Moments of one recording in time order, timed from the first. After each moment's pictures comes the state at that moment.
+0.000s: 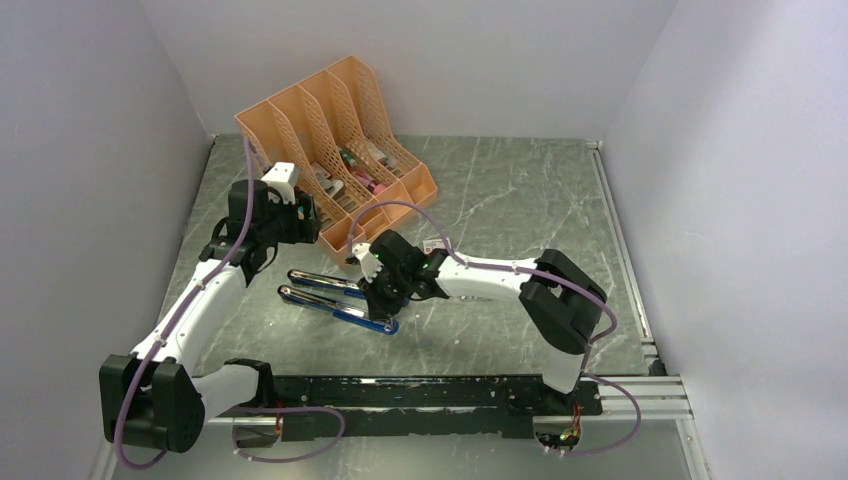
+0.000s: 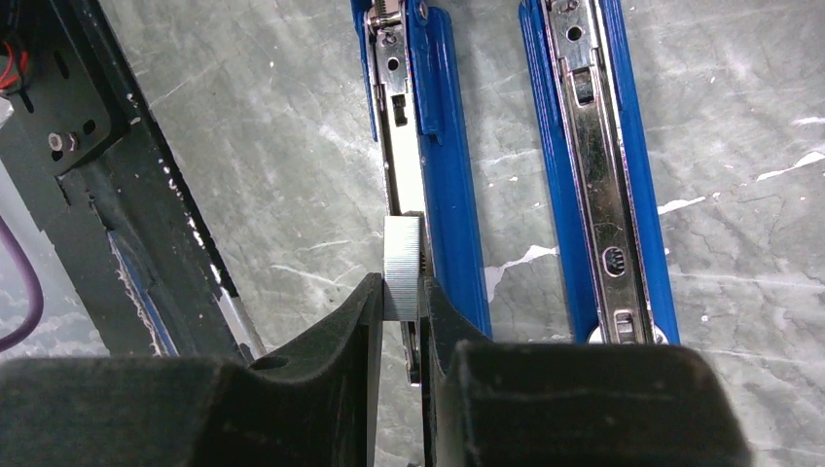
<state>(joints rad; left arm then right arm) -0.15 1.12 0.81 -0.23 0.14 -0.09 1.00 1.79 1.12 -0.24 -0.36 0.09</state>
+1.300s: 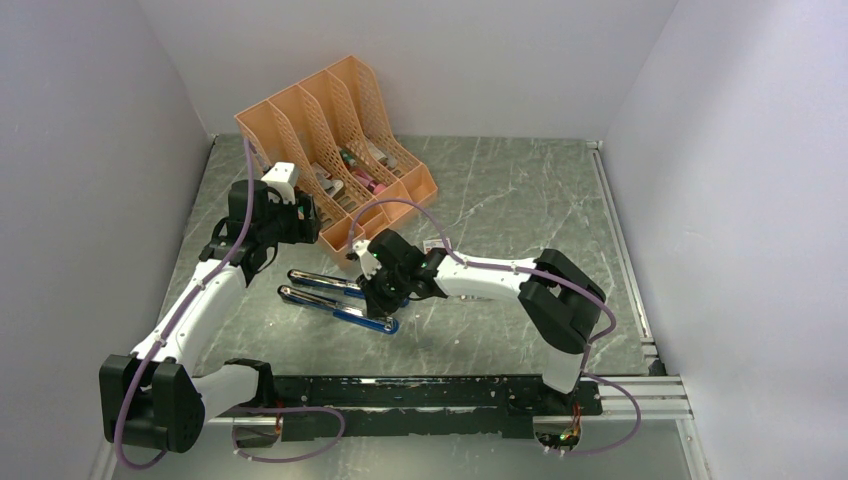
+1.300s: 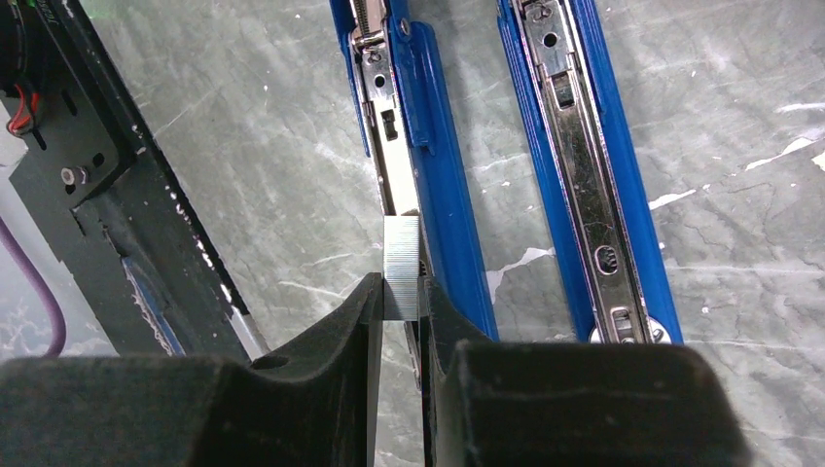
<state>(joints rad) -0.15 1.12 0.81 -0.23 0.14 -0.09 1.00 1.80 1.14 -0.24 -0.32 0.16</state>
